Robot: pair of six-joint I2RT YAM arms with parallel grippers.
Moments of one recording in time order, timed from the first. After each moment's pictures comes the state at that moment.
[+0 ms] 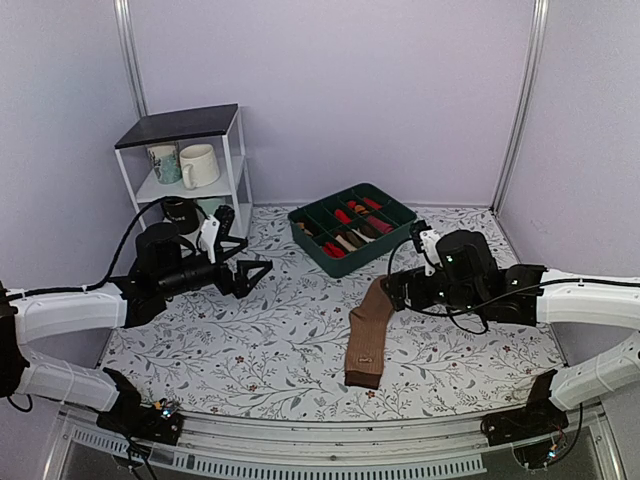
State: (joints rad) left arm -0.58 1.17 0.55 0.43 0.31 -0.05; right arm 0.92 1.21 0.78 -0.15 0.31 0.41
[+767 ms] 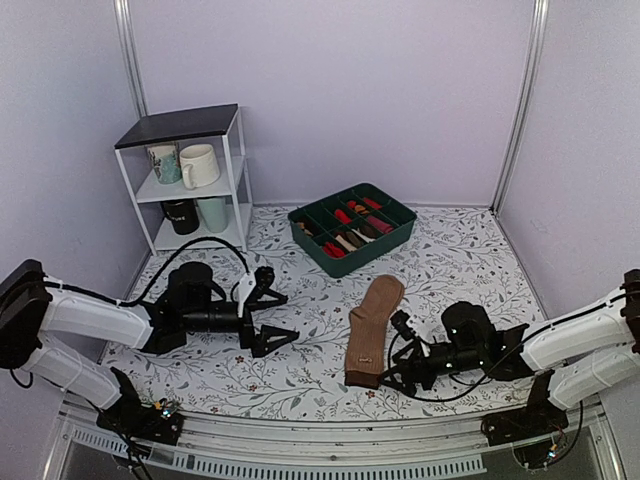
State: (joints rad) left arm -0.78 1.34 0.41 0.61 0.47 0.04; right arm 0.97 1.25 0.29 0.34 -0.28 0.32
